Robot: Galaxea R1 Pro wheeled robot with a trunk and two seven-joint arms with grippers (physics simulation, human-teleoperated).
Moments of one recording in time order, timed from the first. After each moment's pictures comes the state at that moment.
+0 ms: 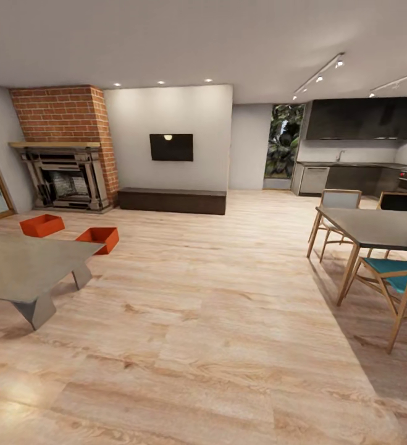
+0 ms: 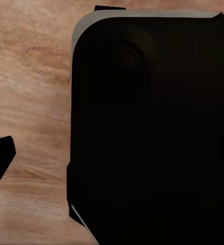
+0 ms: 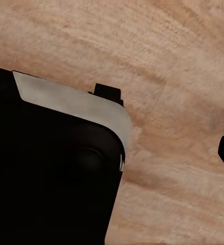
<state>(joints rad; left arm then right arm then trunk) 0.00 0.02 0.01 -0.04 0.07 -0.03 0.00 -0.16 -0.02 0.62 0.03 -0.36 -0.07 0.00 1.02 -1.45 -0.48</state>
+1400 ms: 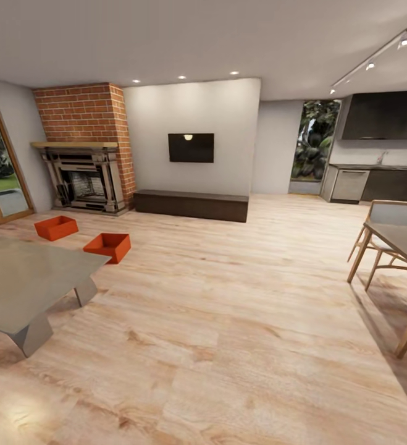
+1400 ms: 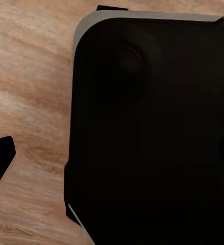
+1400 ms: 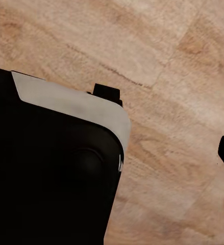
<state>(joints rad) 0.00 0.02 0.01 -0.04 0.10 -0.03 0.00 -0.16 -0.02 0.62 0.03 -0.36 -0.07 0.00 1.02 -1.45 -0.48</state>
